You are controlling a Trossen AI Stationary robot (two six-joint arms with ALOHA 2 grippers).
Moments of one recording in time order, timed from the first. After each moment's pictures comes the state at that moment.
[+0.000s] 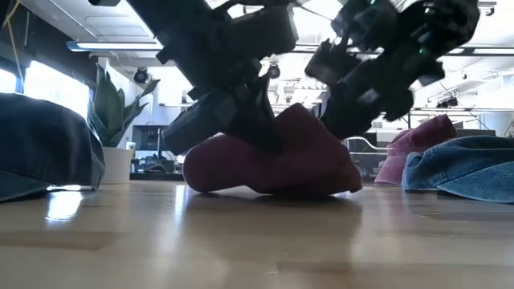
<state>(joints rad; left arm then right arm) -0.42 1.98 1.32 -0.29 -0.70 0.26 0.11 1.68 0.69 0.34 0.01 0.07</state>
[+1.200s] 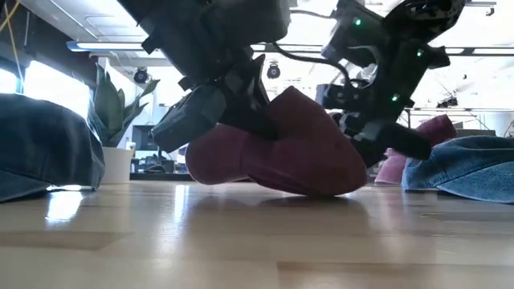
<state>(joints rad) -0.47 1.98 1.32 -0.30 -0.83 0.30 0.12 1.67 0.80 -0.21 0.25 -0.05</state>
